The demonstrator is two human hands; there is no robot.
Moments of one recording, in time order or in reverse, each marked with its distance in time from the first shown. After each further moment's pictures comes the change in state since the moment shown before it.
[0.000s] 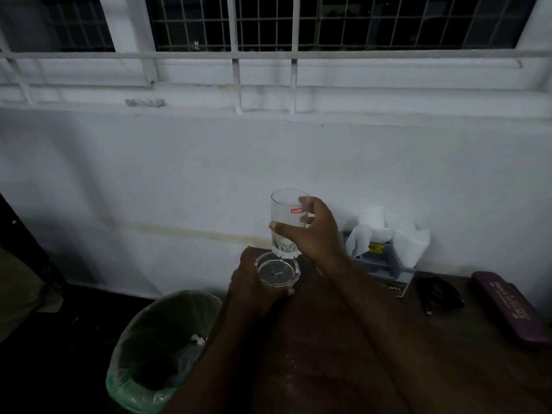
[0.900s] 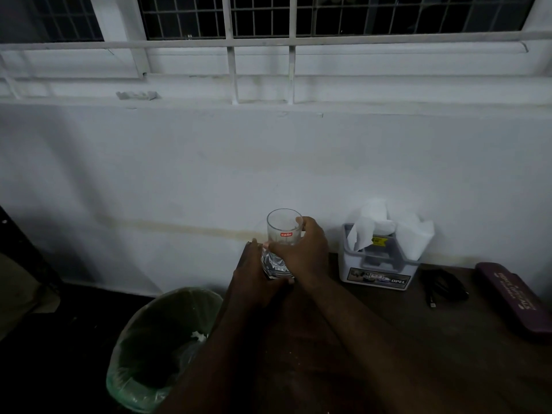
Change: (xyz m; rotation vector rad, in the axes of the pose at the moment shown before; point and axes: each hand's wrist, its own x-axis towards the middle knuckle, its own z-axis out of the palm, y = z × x) left_hand 0.013 -0.016 0.011 -0.088 -0.034 0.127; right_hand -0.019 0.039 0.037 -0.171 0.146 0.059
